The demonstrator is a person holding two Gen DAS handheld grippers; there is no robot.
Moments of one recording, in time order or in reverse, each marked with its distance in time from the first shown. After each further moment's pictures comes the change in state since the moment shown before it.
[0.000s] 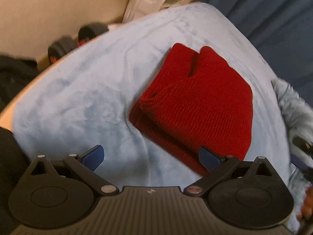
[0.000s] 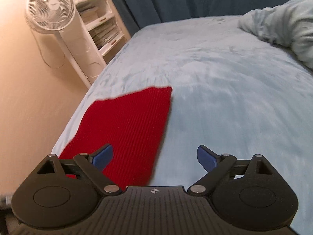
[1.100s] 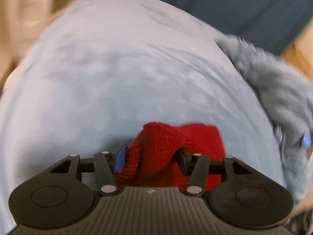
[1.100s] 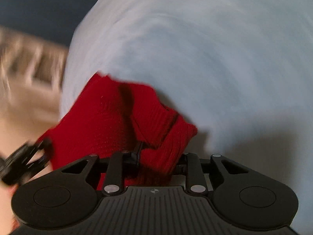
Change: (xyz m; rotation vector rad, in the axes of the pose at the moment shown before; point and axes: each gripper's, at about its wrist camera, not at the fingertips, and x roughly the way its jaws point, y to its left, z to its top) left arm 0.173 -0.185 0.194 0.608 0.123 -0.258; right arm 0.069 -0.113 -0.098 0.792 0.074 0.061
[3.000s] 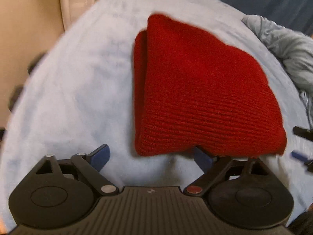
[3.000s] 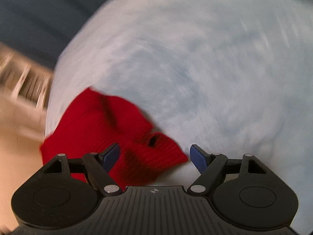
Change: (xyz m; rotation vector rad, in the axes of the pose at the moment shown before) left arm -0.094 -0.011 -0.201 -0.058 -0.004 0.277; right arm -0.045 0.040 -0.028 -0.186 -0.173 -0.176
